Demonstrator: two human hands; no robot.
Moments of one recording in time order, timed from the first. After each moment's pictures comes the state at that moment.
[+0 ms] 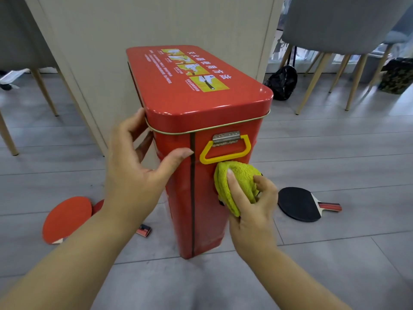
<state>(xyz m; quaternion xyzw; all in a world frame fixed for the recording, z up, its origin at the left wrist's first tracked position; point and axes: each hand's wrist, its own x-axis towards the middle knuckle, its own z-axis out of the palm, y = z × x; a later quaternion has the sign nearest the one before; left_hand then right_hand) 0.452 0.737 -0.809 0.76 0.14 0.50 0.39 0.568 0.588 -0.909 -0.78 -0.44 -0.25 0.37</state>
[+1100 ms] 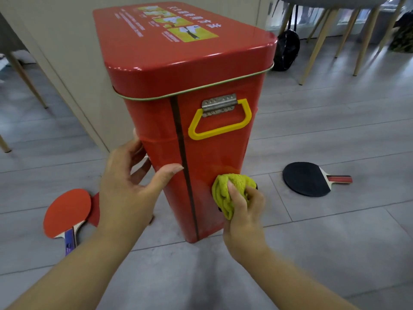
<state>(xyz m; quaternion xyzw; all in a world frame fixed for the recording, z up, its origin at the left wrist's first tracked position) 0.446 0.732 -0.862 0.76 0.28 0.41 0.42 0.555 0.594 -0.999 -0.78 -0.40 -0.19 0.43</state>
